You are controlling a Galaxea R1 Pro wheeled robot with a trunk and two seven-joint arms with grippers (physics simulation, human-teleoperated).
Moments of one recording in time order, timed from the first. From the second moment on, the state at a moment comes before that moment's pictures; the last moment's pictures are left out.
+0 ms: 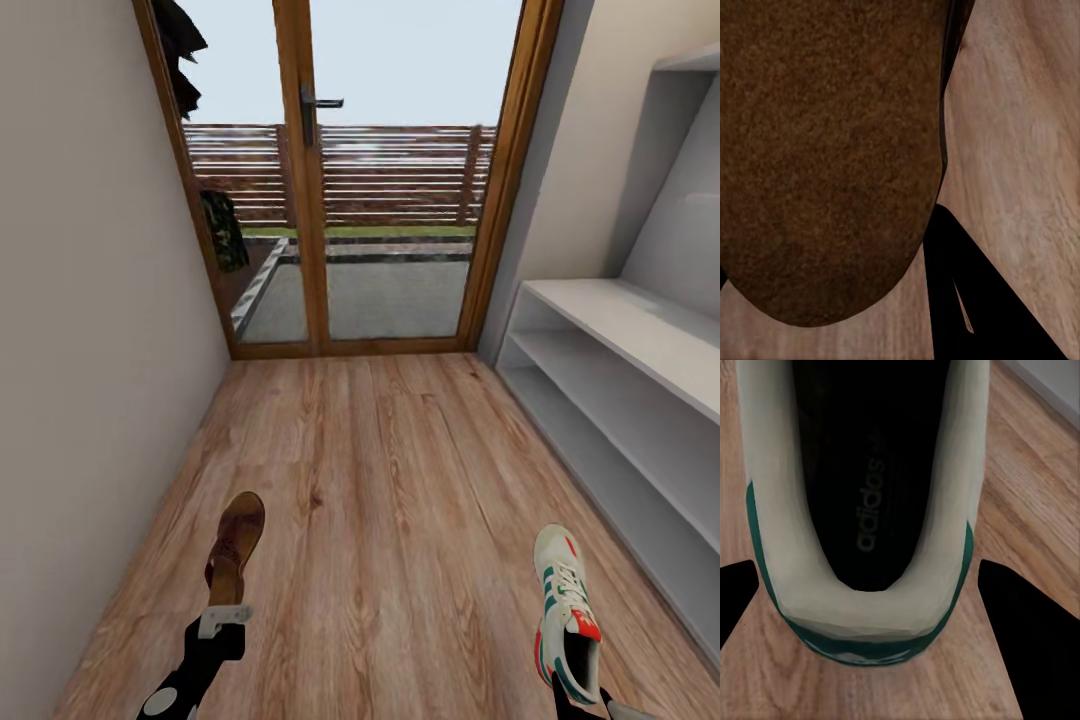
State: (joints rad) left arm -0.35 -0.02 0.30 -0.53 -0.20 -0.26 -0.17; right arm -0.11 -0.07 -0.50 -0.58 0.01 -0.54 0.24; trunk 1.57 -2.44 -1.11
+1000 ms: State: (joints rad) left arm -0.35 -0.03 0.30 -0.53 -0.20 -0.26 -0.17; right arm -0.11 -0.07 -0.50 -0.58 0.01 -0.54 0.24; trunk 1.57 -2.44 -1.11
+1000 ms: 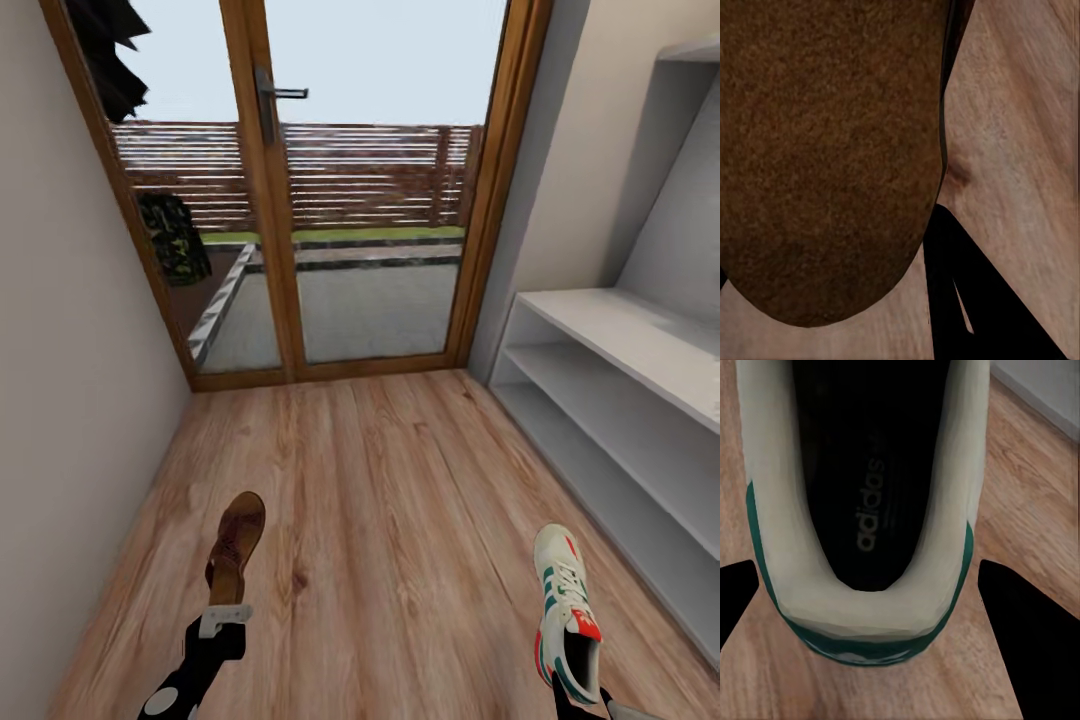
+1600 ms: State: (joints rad) left arm -0.35 -0.03 0.30 -0.53 -0.20 -0.26 -0.17; right arm -0.11 -0.07 -0.50 -0.58 0.01 -0.54 0.24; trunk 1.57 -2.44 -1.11
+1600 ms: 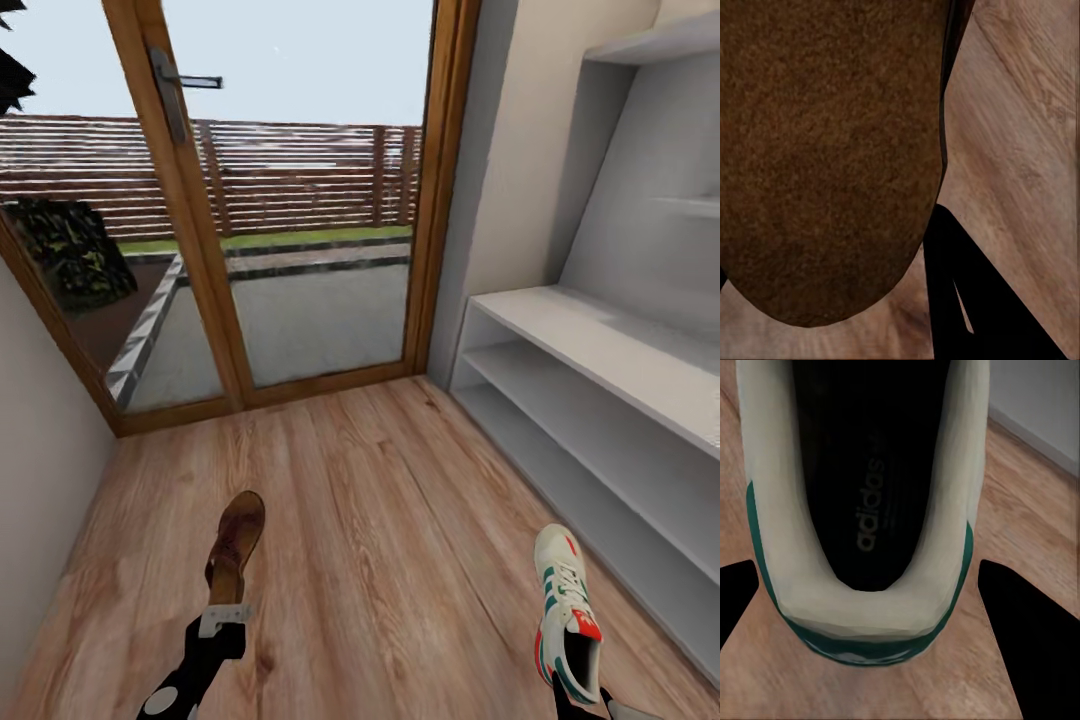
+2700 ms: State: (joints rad) left arm -0.35 -0.03 0.30 -0.53 -0.20 -0.26 -0.17; right arm -0.11 -0.07 -0.50 -0.58 0.01 -0.54 0.24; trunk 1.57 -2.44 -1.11
